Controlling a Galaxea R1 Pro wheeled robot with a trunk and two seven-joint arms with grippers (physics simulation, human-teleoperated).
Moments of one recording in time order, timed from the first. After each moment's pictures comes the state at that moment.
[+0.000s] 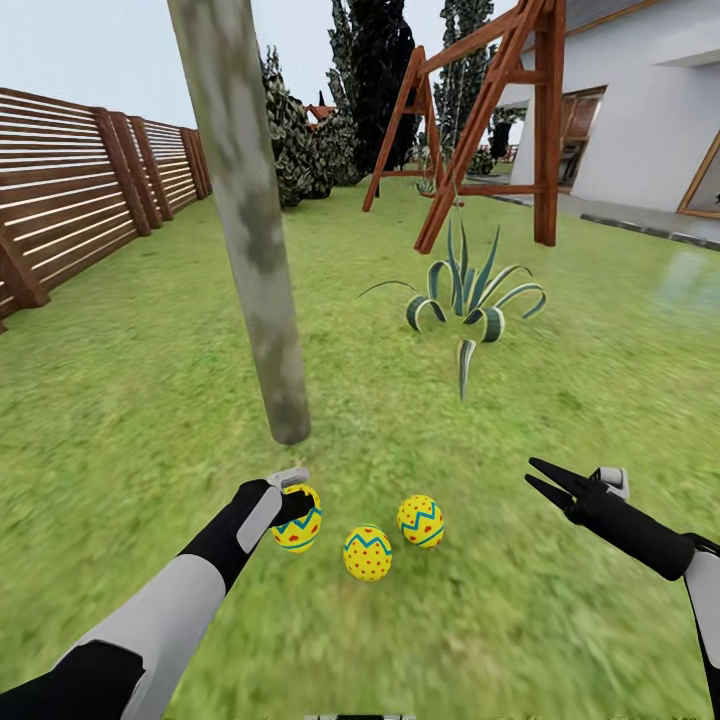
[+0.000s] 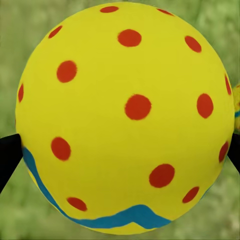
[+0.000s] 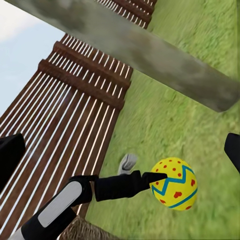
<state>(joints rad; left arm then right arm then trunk) -0.84 -0.08 -0.21 -0.59 0.62 0.60 0.37 -0.37 -0.21 -0.50 -1.42 -0.64 1.04 0.97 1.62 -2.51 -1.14</state>
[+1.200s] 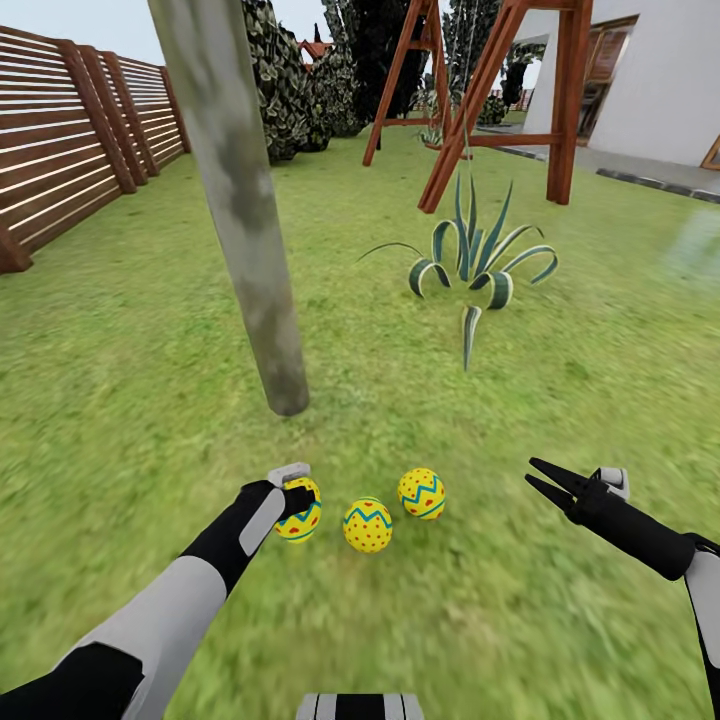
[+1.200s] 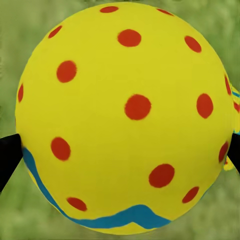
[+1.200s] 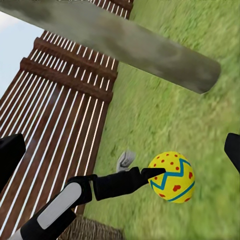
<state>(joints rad) -0.83 -0.08 -0.26 -0.61 0.62 0.53 0.38 -0.37 -0.21 -0.50 -1.42 -0.64 1.04 0.97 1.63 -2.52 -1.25</state>
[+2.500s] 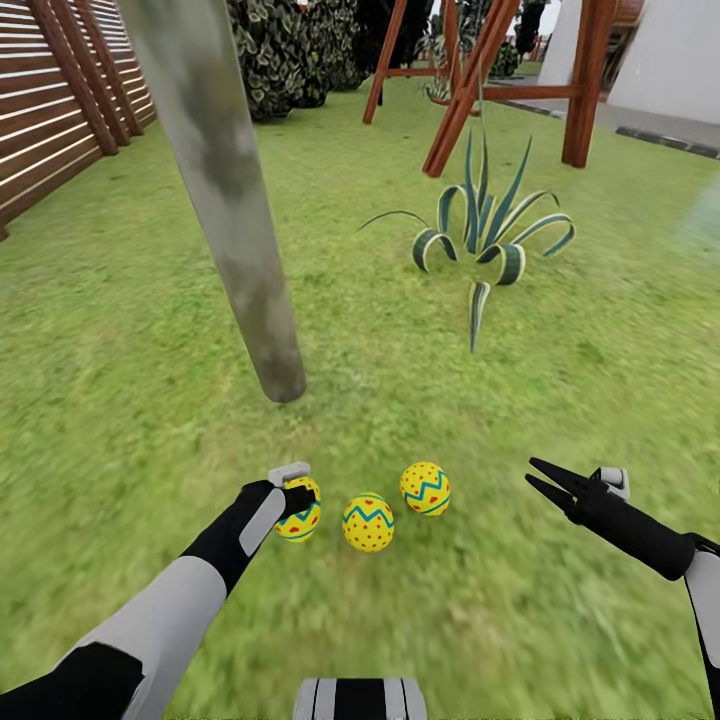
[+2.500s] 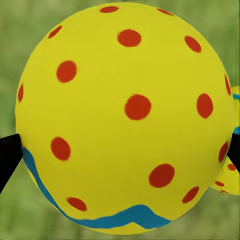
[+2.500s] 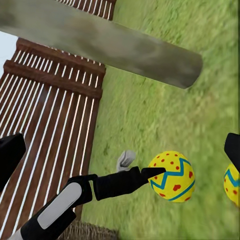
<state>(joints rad) -0.83 -0.08 -0.26 -0.61 0.62 0.52 0.38 -0.37 -0.21 -0.50 -1.42 -0.64 1.04 0.97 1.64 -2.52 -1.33</state>
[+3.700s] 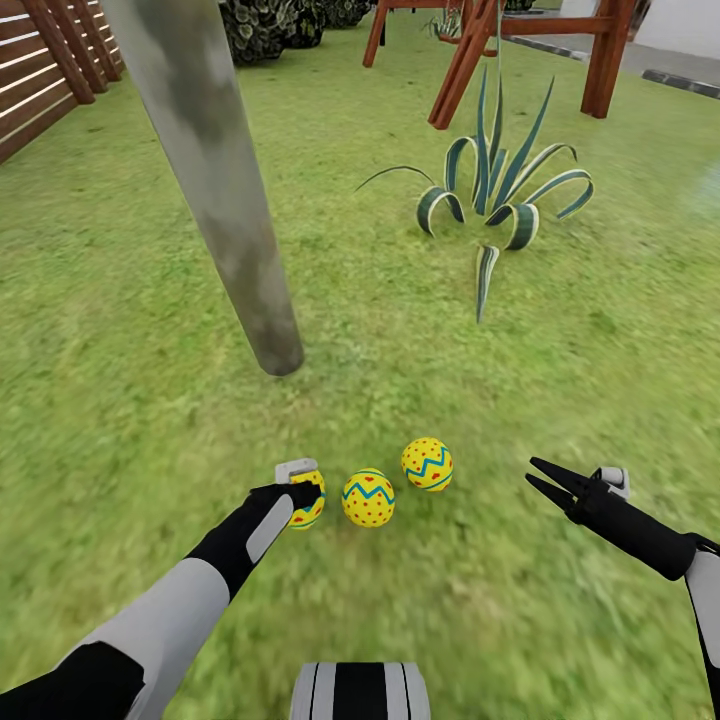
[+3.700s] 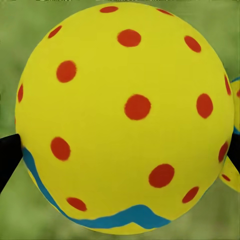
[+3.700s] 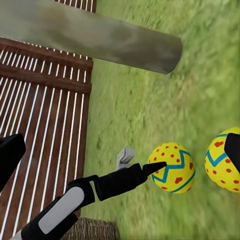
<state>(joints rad) -0.83 -0.08 -0.36 -0.61 0.62 0.40 0.37 -0.37 -0.21 -0.50 -1.42 -0.64 1.04 0.97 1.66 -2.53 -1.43</state>
